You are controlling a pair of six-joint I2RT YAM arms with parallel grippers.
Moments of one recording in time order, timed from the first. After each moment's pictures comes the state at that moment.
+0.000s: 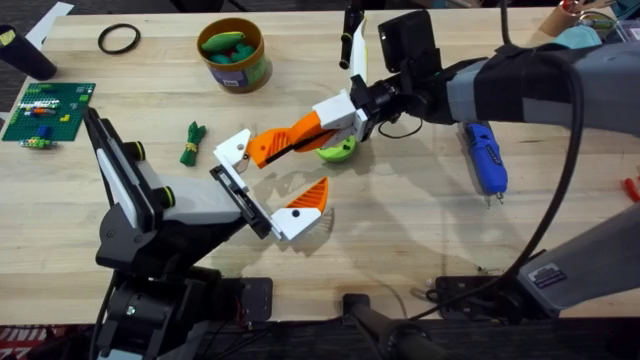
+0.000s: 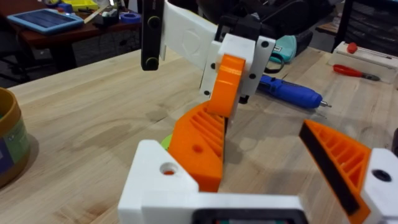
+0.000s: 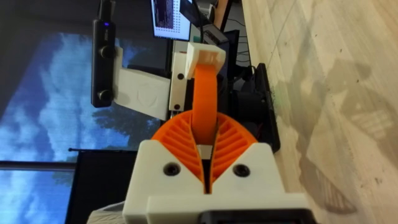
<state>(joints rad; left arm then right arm) -0.17 0.00 0.03 -0.10 0.71 -0.03 0.47 1.80 0.98 0.10 -1.48 0.72</state>
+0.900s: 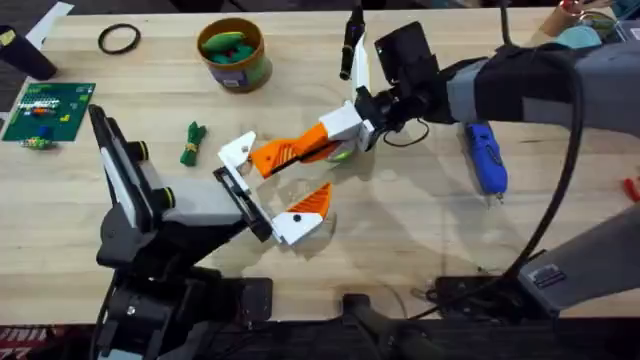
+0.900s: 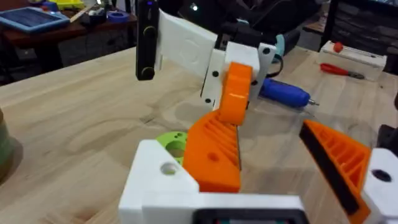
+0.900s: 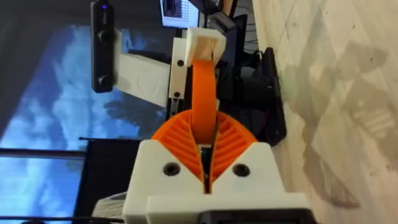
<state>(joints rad) -0.17 0.00 0.03 -0.10 0.75 -0.04 0.47 1.80 0.98 -0.11 -1.53 0.52</state>
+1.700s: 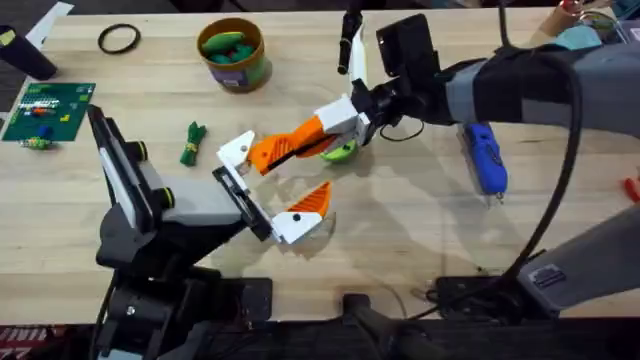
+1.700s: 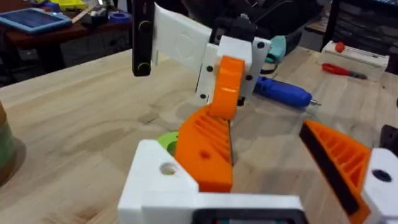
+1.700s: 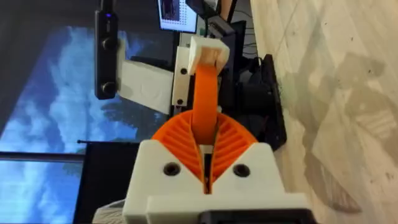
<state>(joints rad) -0.17 0.00 0.03 -0.10 0.75 -0.04 0.48 1.80 0.98 0.05 -1.52 0.68</state>
